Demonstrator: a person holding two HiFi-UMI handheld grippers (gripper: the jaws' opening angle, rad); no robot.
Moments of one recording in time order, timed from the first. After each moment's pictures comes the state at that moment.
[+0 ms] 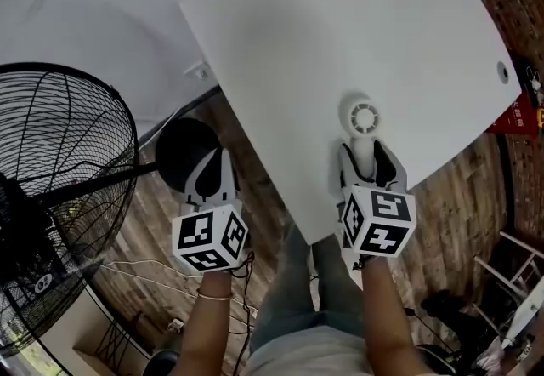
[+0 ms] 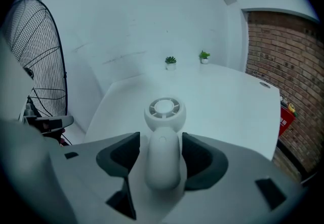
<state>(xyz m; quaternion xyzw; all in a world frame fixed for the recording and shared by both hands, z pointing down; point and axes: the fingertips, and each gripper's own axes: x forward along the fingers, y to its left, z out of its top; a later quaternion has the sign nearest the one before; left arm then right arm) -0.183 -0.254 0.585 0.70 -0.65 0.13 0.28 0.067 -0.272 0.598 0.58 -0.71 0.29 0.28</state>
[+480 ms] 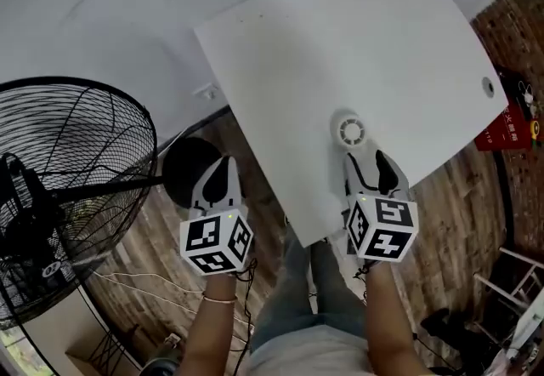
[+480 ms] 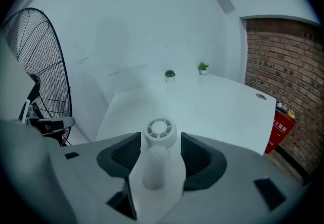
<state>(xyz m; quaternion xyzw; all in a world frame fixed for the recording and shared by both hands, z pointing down) -0.176 -0.259 0.555 0.70 -0.65 0.11 0.26 0.078 -0.280 0.562 0.58 -0.73 0.26 0.25</state>
